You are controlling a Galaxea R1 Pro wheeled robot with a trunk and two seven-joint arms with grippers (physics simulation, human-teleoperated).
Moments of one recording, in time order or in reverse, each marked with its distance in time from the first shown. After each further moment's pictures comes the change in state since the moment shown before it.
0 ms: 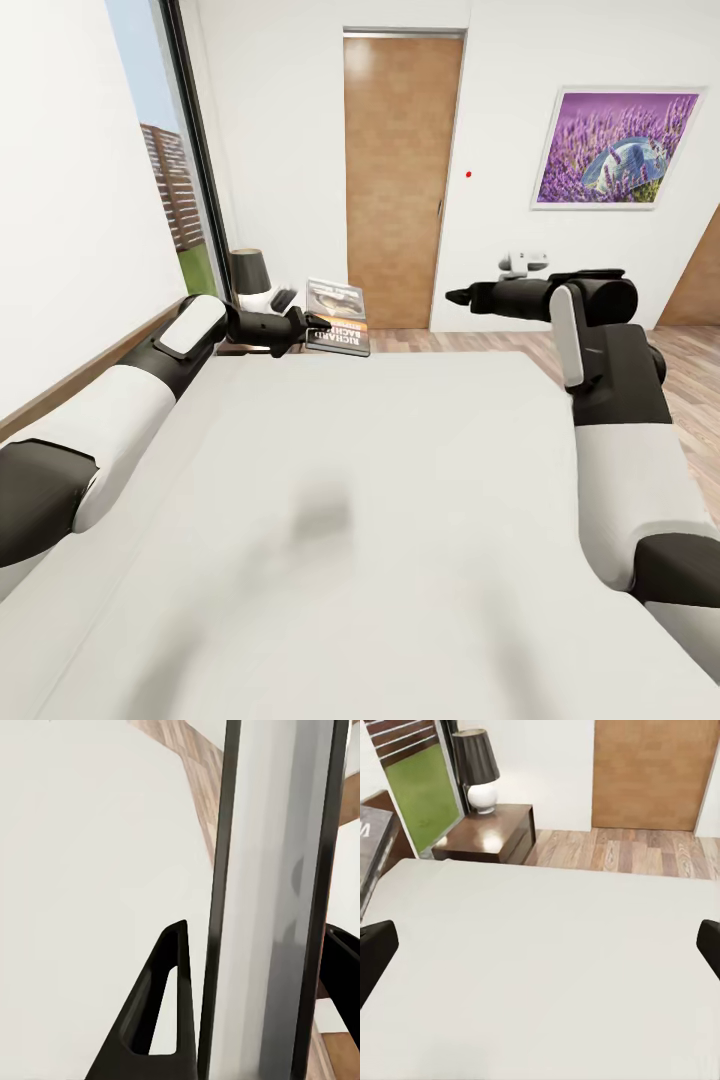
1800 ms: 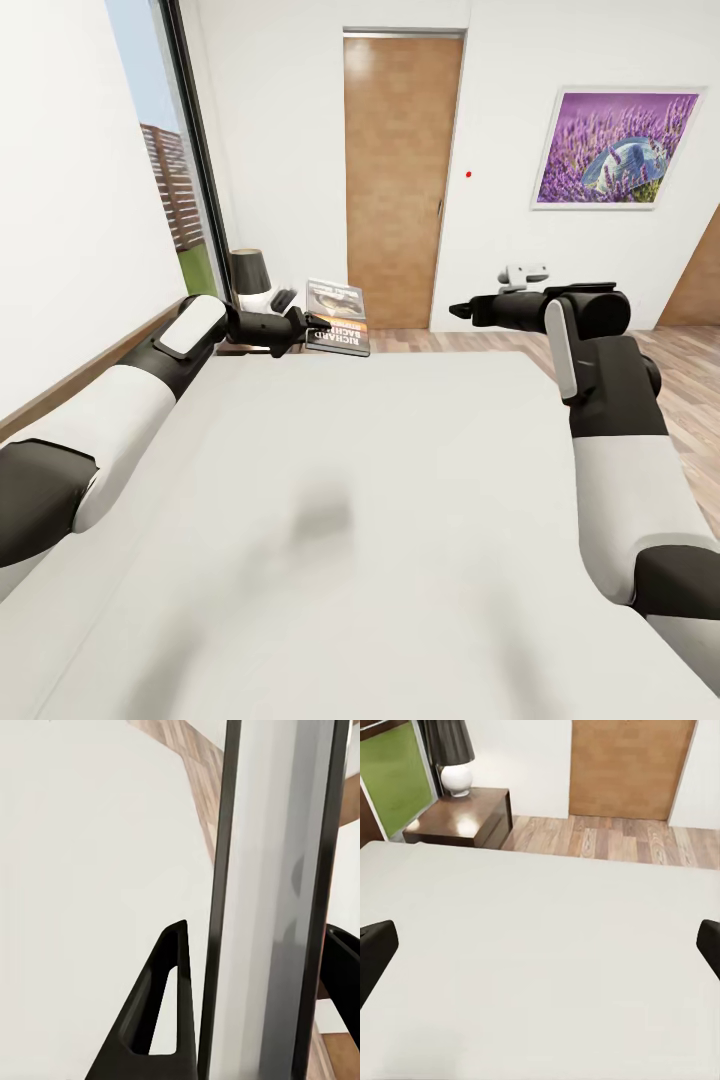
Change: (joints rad) left arm 0.000 0.000 0.000 0.002 0.000 0.000 0.001; right arm 0.039 -0.001 0.010 -0.016 0.071 0.001 -0.010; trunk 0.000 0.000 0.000
